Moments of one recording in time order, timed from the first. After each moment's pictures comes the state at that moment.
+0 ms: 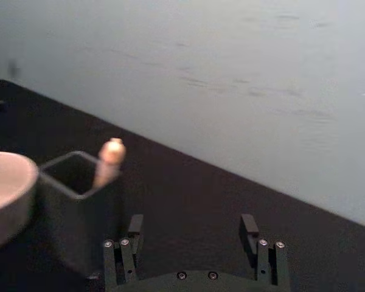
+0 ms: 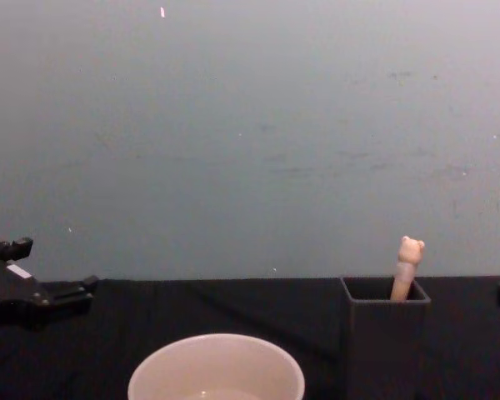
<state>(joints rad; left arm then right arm) -0.20 0.60 0.45 -1.41 -0.25 -0.12 0.03 0.08 0.69 -0.34 -1.56 0.50 -0.07 0.28</state>
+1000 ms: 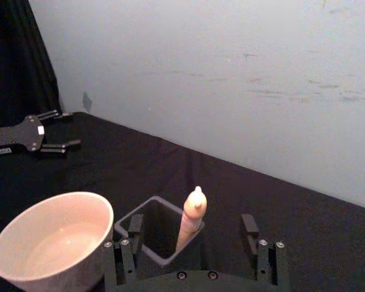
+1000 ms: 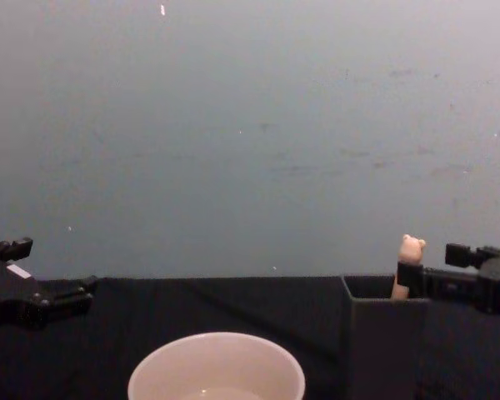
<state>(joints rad) -0.20 0.60 0.45 -1.41 -0.25 -0.12 0.03 0.20 0.54 -0.37 -1.50 0.56 0.05 0.47</state>
